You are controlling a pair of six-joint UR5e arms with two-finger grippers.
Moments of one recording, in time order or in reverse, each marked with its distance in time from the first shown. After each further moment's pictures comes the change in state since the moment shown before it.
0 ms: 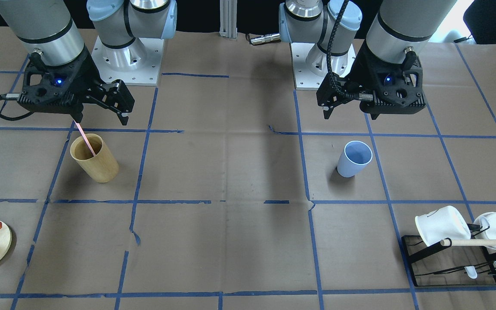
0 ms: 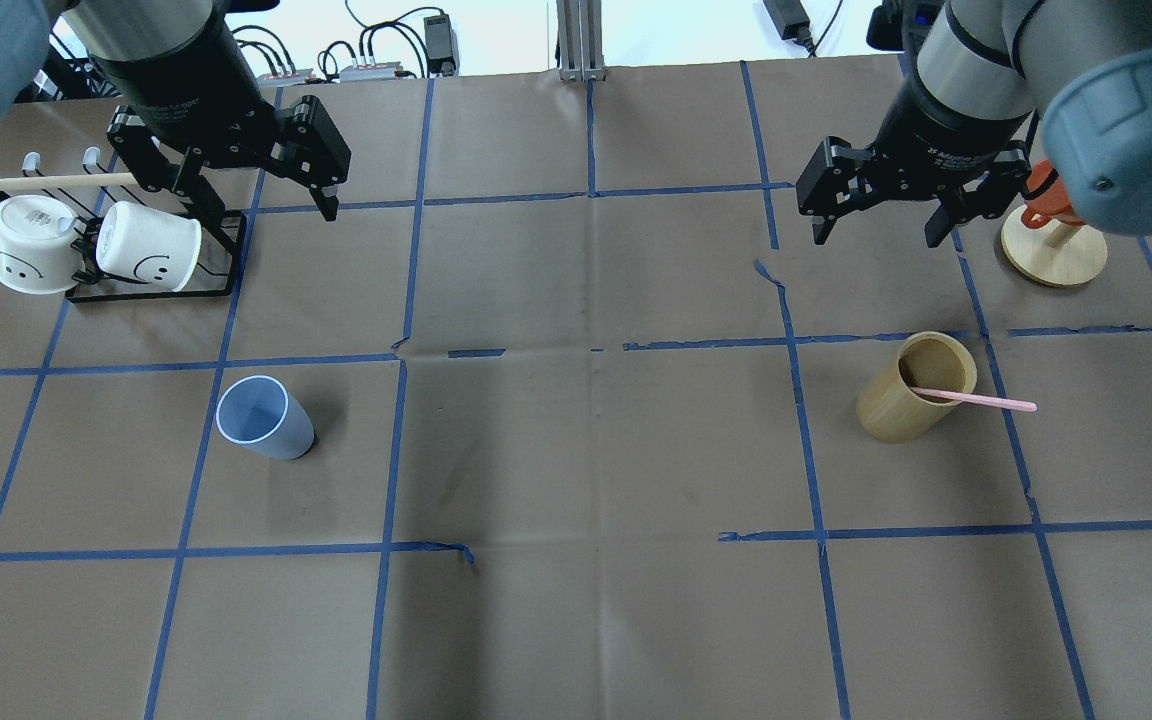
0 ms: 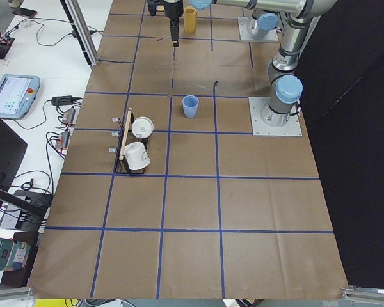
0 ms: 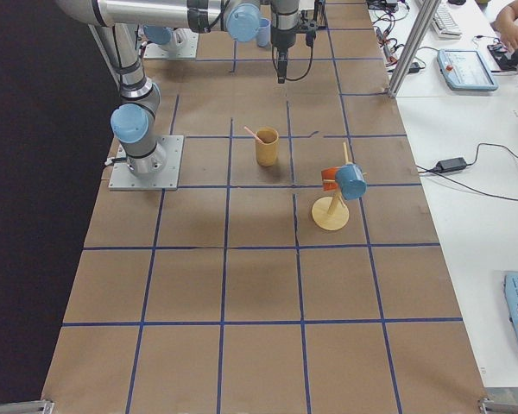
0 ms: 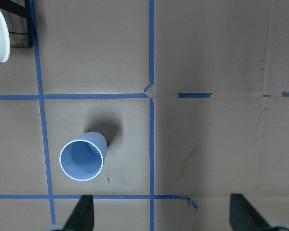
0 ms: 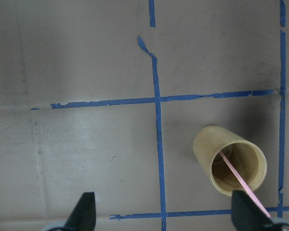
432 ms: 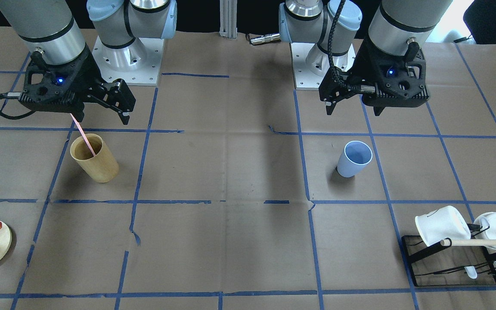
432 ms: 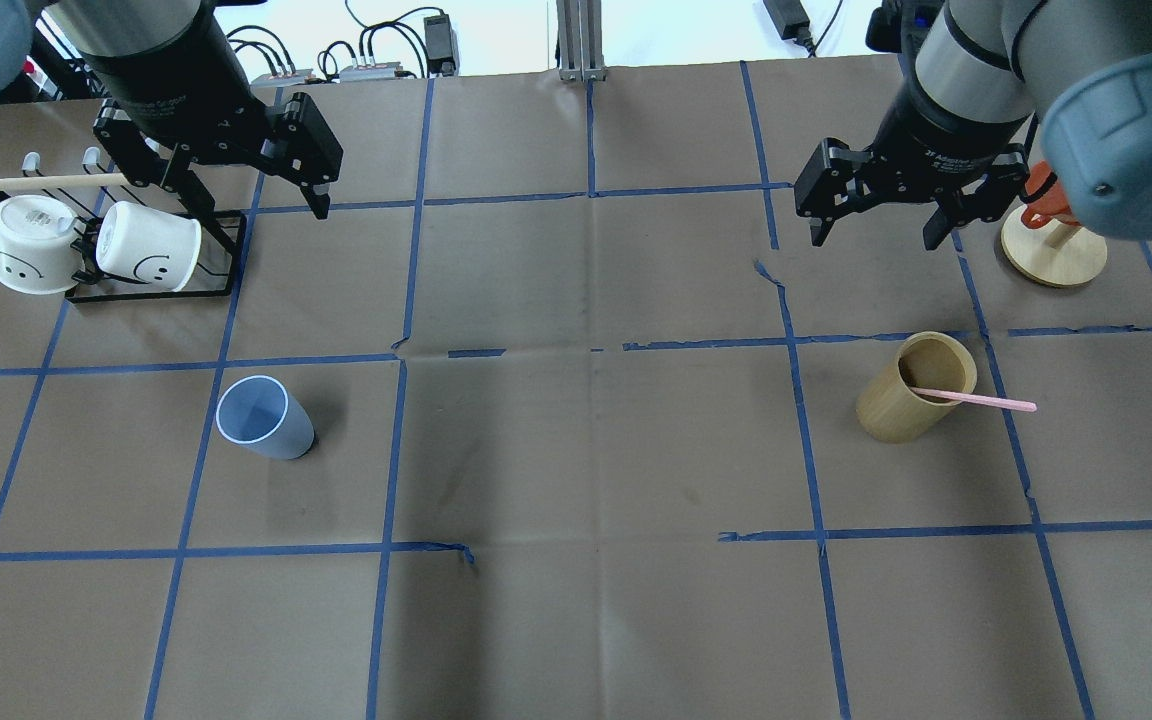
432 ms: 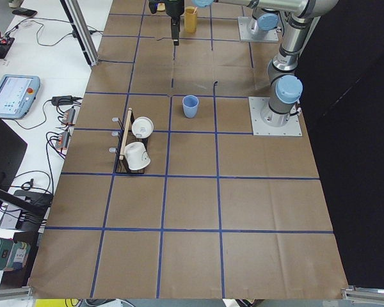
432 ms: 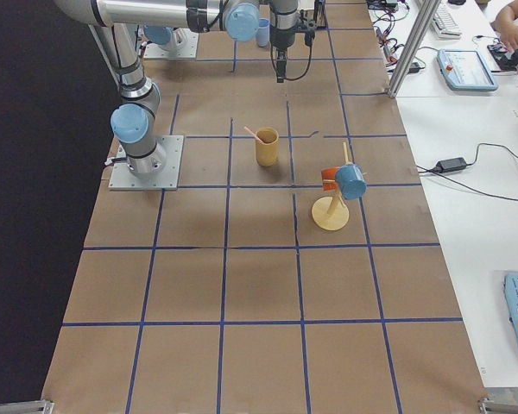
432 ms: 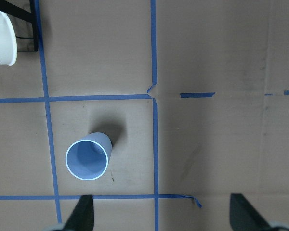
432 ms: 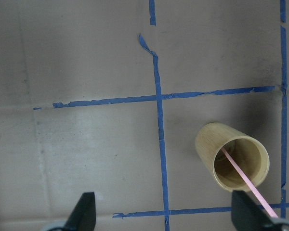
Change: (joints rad) left arm 0.001 0.014 -0.001 -0.001 0.014 0.016; right arm 0.002 -0.001 0.003 -0.001 0.002 0.005
